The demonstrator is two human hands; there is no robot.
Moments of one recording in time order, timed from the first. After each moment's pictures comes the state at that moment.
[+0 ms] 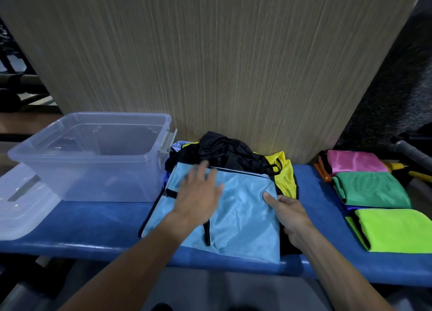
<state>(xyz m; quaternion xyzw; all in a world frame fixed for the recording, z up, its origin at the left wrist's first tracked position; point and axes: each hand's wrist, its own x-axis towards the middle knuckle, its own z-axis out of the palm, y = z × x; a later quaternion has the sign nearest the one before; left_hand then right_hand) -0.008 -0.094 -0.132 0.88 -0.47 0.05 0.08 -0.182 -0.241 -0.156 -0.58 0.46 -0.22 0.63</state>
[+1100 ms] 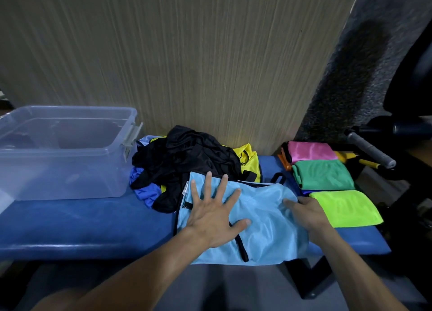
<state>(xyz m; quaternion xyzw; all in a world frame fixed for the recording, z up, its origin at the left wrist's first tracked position) -0.110 -0.131 -0.171 0.81 -0.58 0.01 -0.01 -0.295 -0.305 -0.169 -0.64 0.57 -0.22 0.47</state>
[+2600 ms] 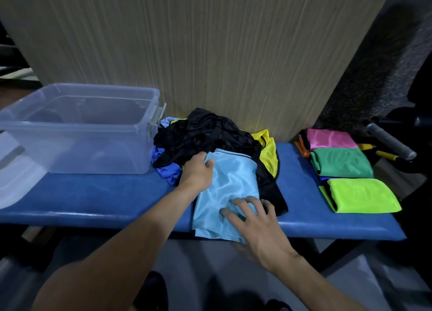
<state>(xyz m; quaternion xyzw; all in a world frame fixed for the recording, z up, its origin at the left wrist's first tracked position) -0.036 -0.108 -0.141 0.85 -0.31 -0.15 0.41 -0.249 -0.153 -0.190 -0.98 0.12 -0.10 -0.09</state>
